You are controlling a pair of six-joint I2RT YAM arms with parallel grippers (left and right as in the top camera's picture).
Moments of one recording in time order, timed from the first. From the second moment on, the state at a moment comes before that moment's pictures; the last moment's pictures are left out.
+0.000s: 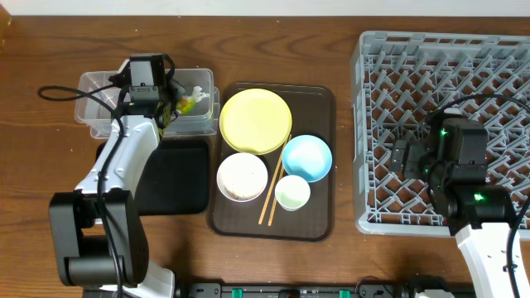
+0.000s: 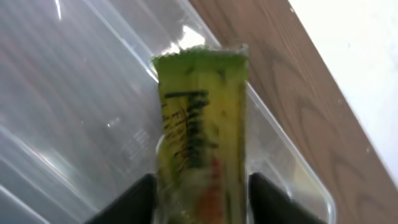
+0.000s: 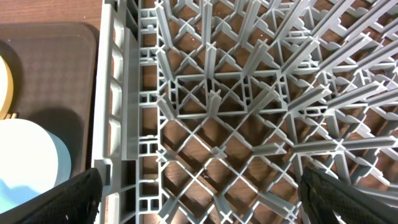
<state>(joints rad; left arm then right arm) 0.02 1.71 1.15 -0.28 -0.12 -0.92 0.03 1.03 0.86 -0.68 0.07 0.12</state>
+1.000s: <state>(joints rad) -0.43 1.52 1.11 -0.72 0.01 -0.47 0.03 1.03 0.86 -0.67 0.07 0.12</state>
